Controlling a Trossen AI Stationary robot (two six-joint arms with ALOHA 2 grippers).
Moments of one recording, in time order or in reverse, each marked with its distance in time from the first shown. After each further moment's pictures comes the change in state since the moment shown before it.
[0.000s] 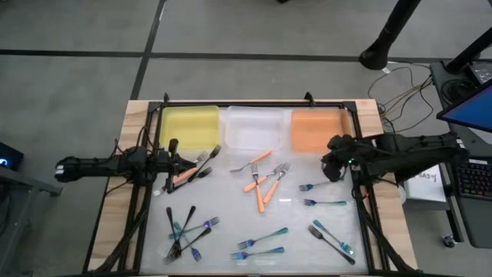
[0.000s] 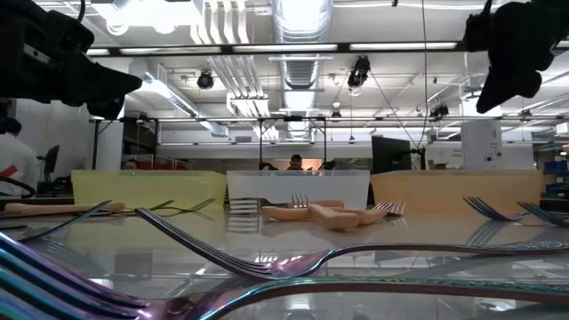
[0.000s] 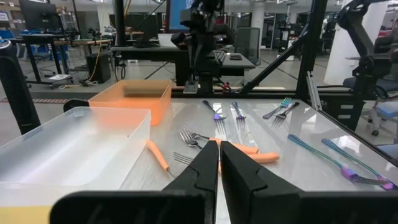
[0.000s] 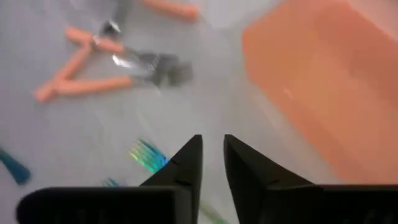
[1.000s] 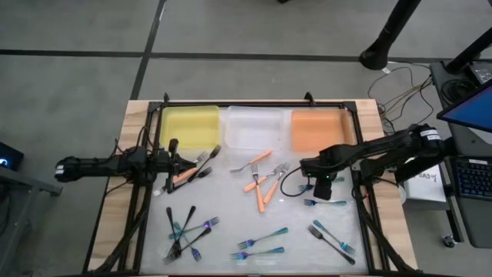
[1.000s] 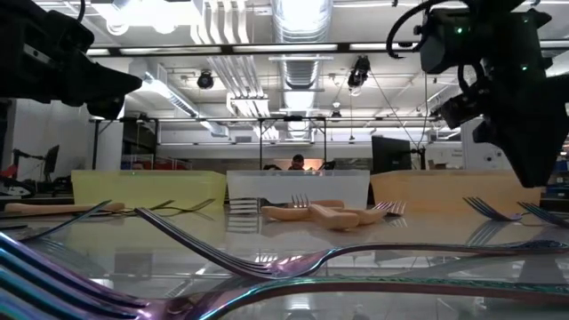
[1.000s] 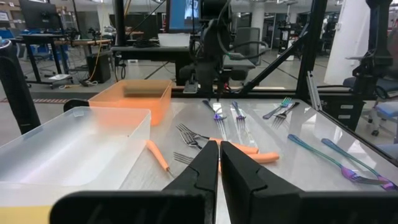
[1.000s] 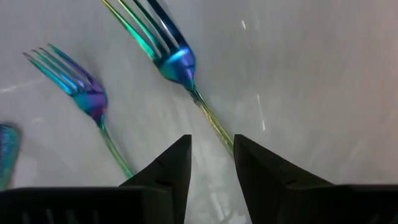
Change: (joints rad) left arm 0.000 0.000 0.000 0.000 0.000 0.000; right arm 0.000 0.541 0.020 -0.008 -0.327 -0.268
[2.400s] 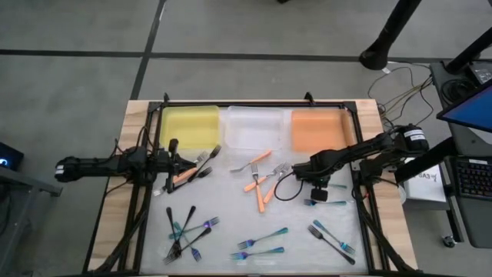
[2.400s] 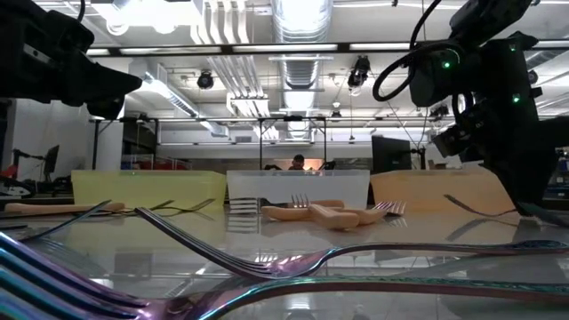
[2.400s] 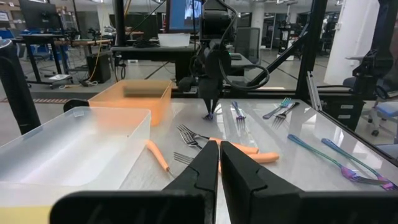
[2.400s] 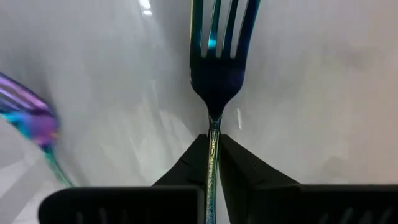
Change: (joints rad) left arm 0.000 0.000 0.000 0.000 0.000 0.000; right arm 0.000 0.164 -0.006 0.072 0.060 -0.098
